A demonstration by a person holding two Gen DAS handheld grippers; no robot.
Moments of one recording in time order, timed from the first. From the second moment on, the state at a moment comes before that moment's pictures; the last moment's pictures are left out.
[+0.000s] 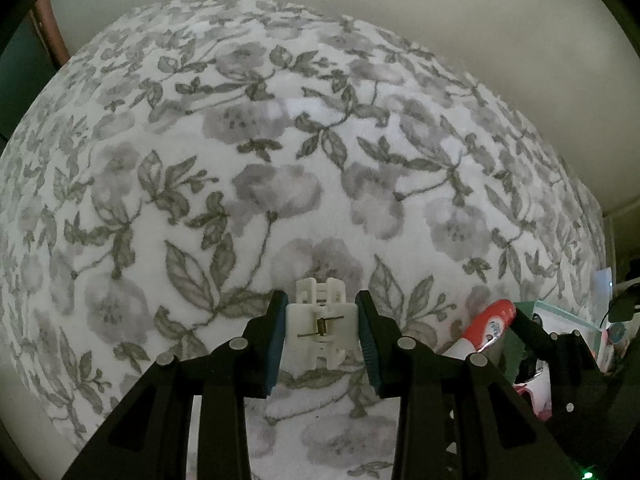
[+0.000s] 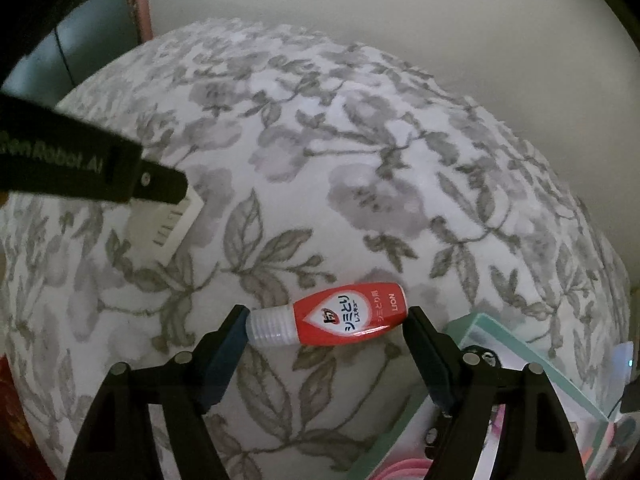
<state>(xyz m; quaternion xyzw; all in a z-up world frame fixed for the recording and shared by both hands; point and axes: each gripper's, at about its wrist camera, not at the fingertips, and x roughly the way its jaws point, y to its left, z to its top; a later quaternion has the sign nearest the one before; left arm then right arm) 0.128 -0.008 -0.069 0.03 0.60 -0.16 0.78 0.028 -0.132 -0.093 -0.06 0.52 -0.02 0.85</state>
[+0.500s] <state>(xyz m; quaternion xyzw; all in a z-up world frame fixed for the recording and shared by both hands) 0.098 -0.018 -0.011 0.04 0.54 -0.19 0.82 -0.002 -0.137 -0.051 -0.01 0.48 -0.06 0.88</state>
